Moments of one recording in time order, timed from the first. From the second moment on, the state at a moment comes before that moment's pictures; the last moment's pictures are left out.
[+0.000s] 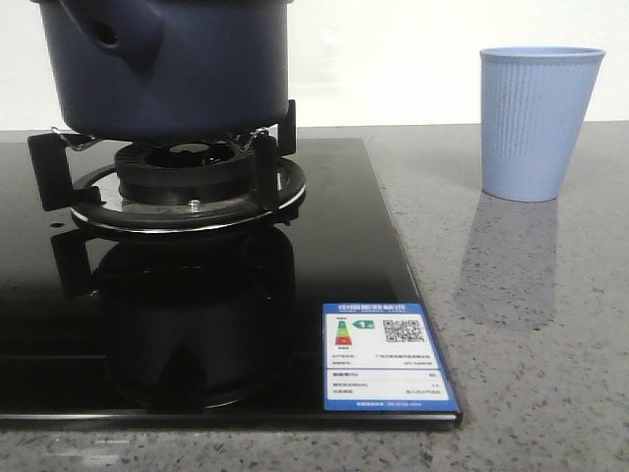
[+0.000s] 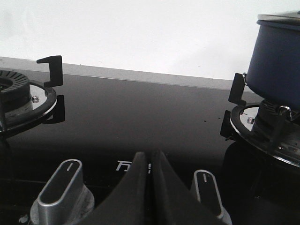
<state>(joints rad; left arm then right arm) 0.00 0.00 0.00 -0.14 0.13 0.06 0.09 -0.01 0.01 -0.04 0.14 -0.01</state>
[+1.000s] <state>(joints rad) 0.00 0.00 -0.01 -0.74 0.06 0.05 0.09 -0.01 0.00 0.50 0.10 -0.01</state>
